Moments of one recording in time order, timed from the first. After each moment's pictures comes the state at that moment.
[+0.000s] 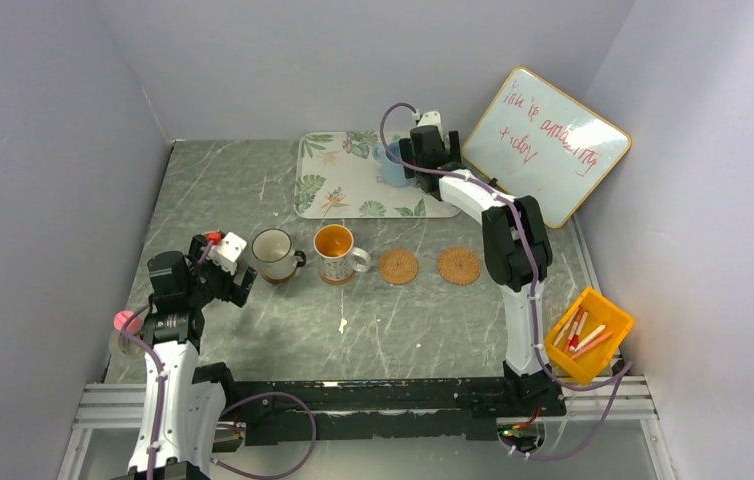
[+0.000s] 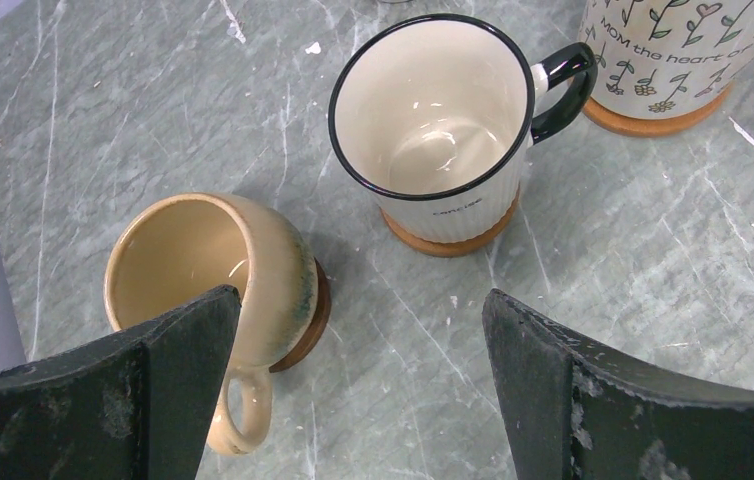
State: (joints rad) left arm 0.22 0.63 0.45 -0.32 0.54 0.56; right arm 0.38 2.18 1.68 -0.05 0.49 0.02
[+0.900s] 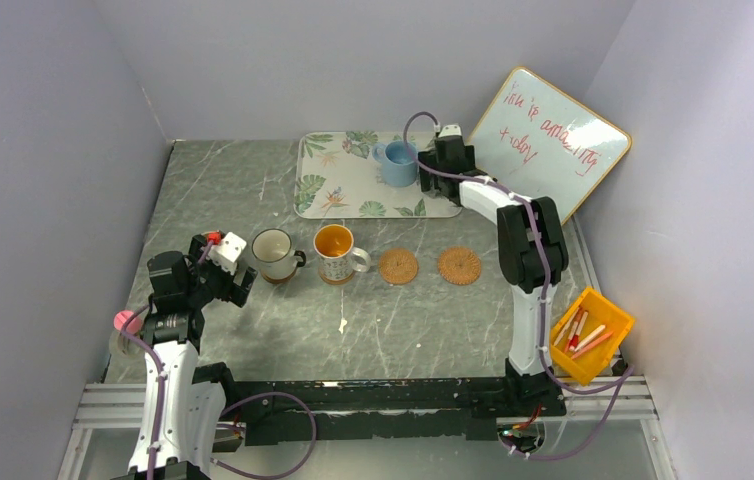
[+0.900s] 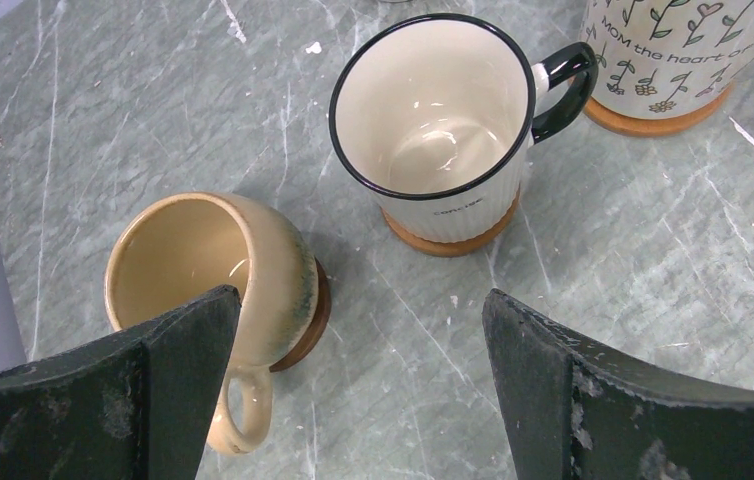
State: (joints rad) left arm 0.22 0.63 0.45 -0.32 0.54 0.56; right arm 0.29 2.11 1.52 -0.04 0.32 0.04
